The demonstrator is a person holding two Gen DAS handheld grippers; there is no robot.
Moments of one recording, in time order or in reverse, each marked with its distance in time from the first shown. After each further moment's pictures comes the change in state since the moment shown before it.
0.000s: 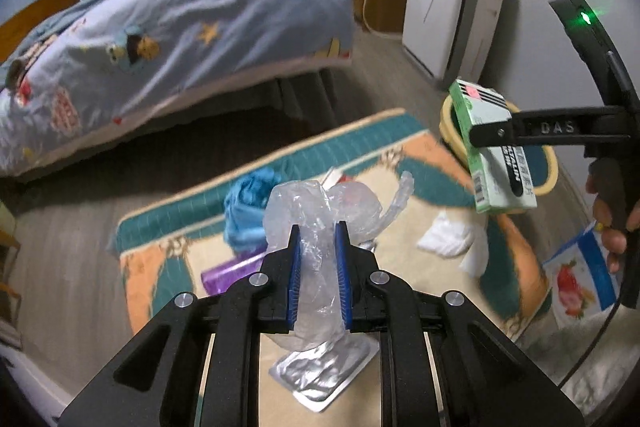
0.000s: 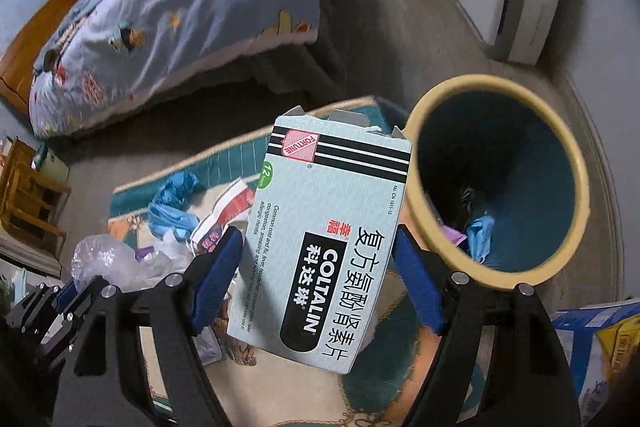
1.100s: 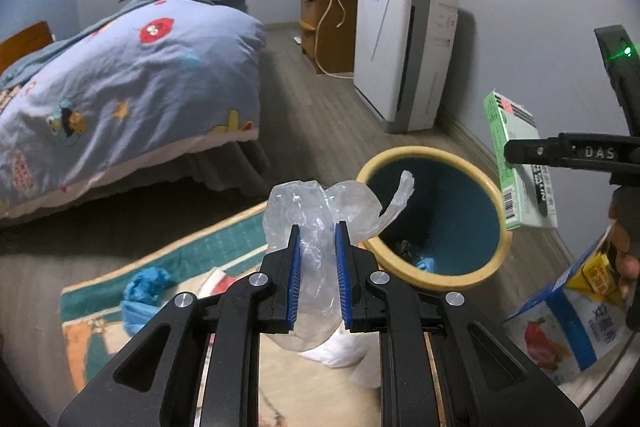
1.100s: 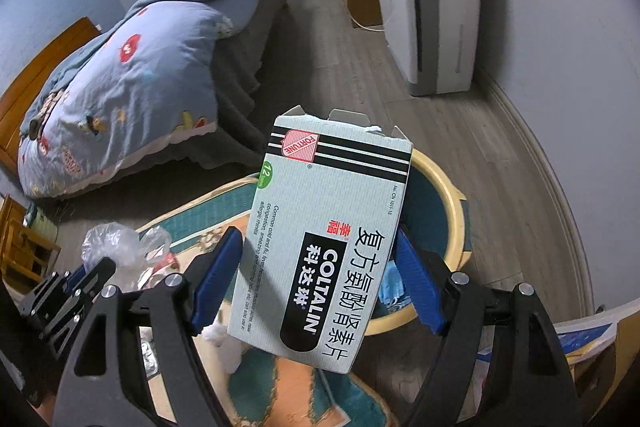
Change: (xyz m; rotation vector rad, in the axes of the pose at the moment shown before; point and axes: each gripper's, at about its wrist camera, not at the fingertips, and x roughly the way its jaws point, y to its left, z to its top) left arm 0.035 -0.125 0.075 0.059 -0.127 -0.089; right arm -0.073 -0.157 0.017 0.114 -0.180 -0.061
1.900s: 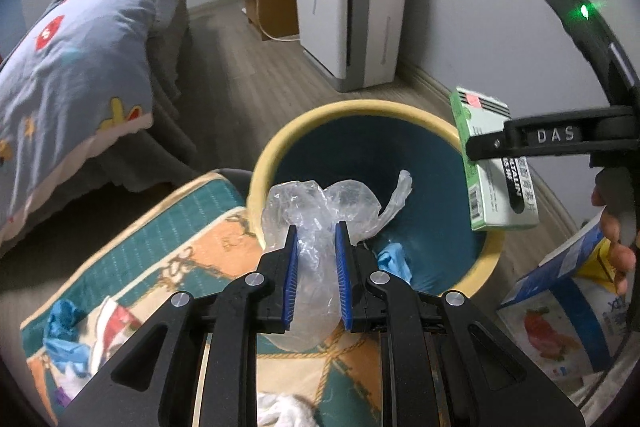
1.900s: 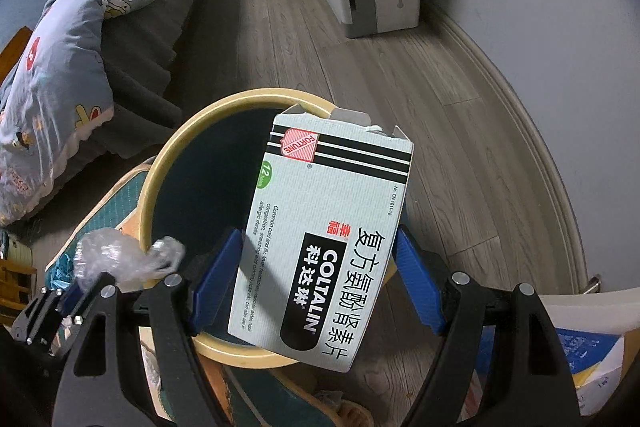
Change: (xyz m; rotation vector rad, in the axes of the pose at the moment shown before) left arm 0.114 -0.090 0.000 0.148 0.127 -0.084; right arm 0.083 -0.088 0.000 0.130 0.158 -0.122
